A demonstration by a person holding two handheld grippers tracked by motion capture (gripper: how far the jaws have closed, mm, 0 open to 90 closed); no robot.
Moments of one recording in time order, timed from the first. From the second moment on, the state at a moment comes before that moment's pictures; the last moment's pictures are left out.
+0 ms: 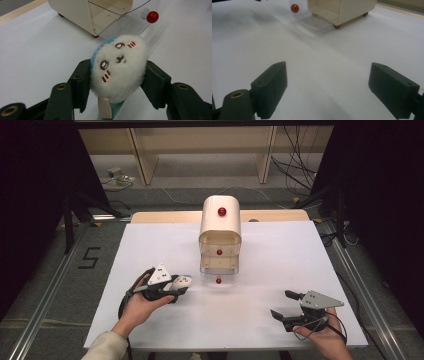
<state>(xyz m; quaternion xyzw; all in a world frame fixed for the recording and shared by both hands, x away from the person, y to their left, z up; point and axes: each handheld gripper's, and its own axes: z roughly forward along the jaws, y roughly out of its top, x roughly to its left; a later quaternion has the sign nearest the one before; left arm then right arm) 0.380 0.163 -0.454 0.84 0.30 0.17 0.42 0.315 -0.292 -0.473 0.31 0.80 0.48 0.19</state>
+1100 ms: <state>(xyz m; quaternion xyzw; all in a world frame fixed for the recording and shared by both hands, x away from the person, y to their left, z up) 0.377 0.135 -0.429 0.82 0.34 0.20 0.43 0.315 -0.291 -0.474 0.31 0.80 0.48 0.19</state>
